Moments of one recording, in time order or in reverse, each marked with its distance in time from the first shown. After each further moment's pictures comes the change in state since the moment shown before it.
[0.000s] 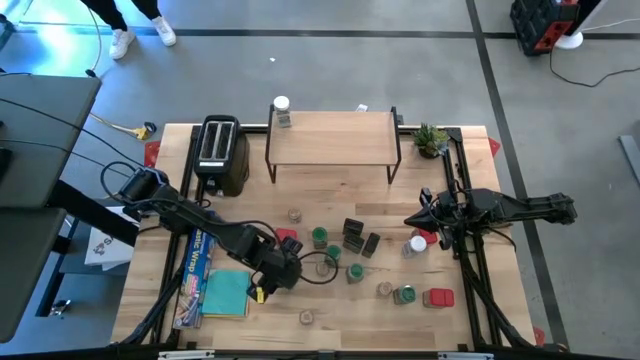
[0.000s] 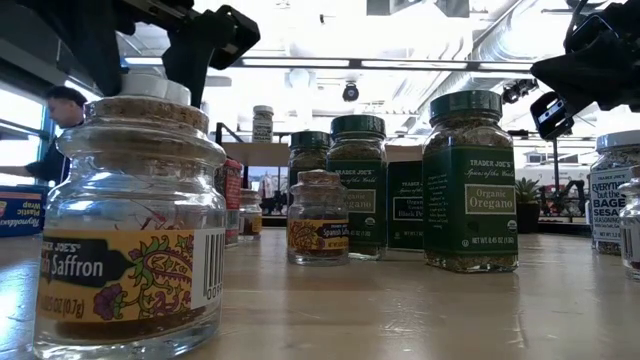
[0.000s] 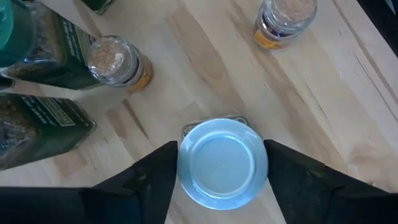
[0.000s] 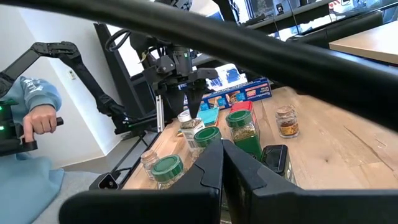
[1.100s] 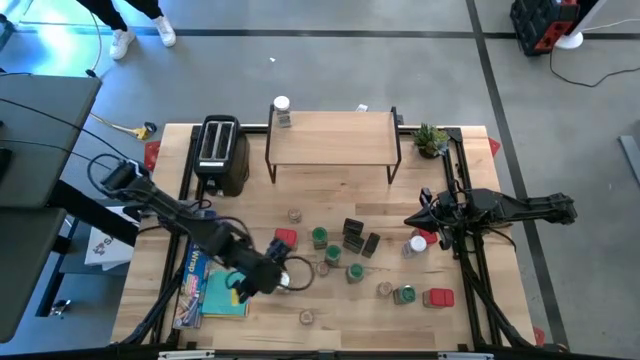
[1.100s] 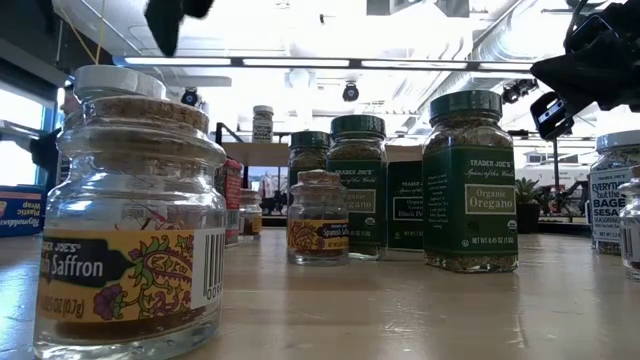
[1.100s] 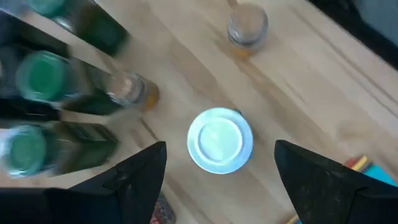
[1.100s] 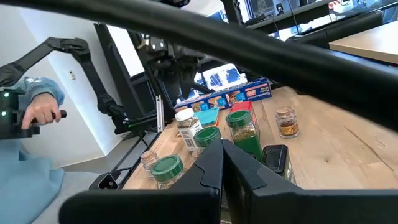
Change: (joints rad) left arm -0.076 -0.164 -0.081 0.020 -0.070 0.149; right arm 0.000 0.000 0.000 0.000 0.000 0.000
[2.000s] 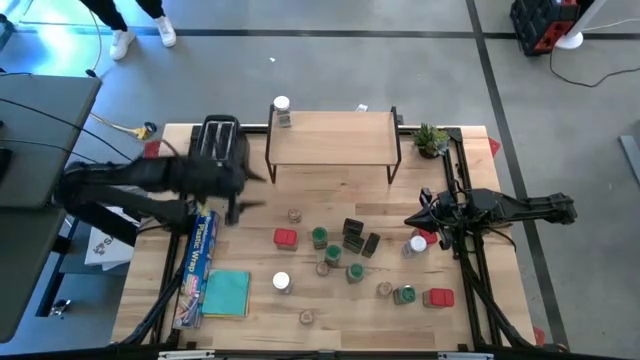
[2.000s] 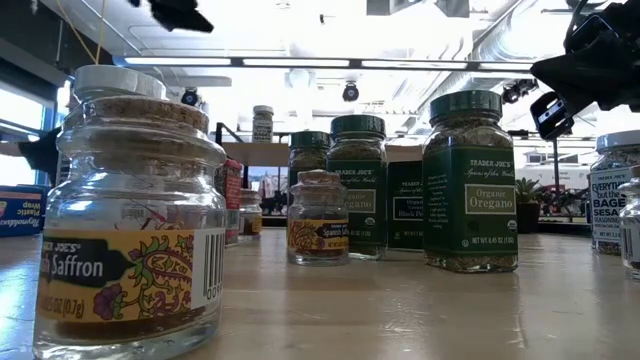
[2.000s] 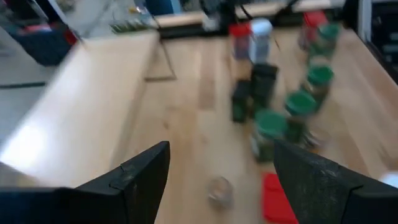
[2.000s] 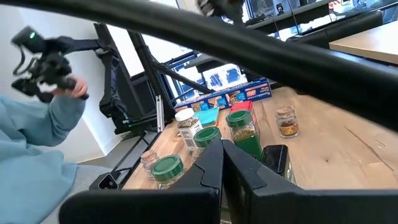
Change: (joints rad) left arm 0.448 -0.672 -0.269 0.148 -0.101 -0.221; right arm 0.000 0.000 0.000 0.000 0.000 0.000
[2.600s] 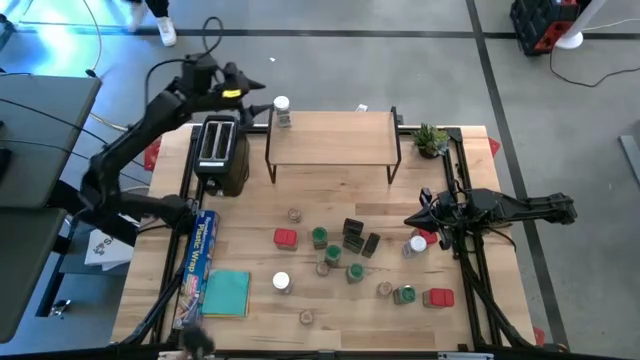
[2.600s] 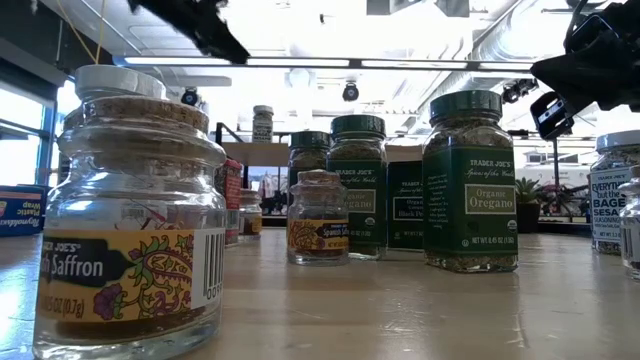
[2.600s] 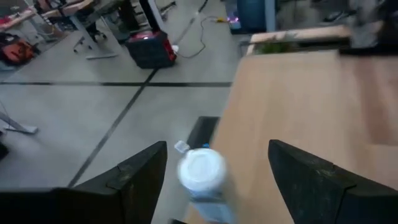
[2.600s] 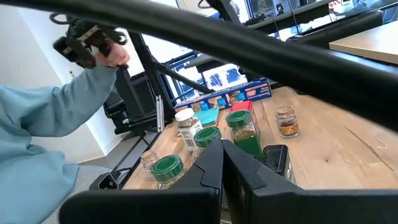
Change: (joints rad) left arm 0.968 0.359 0.360 0.088 0.560 0.432; right arm 0.000 0.000 0.000 0.000 0.000 0.000
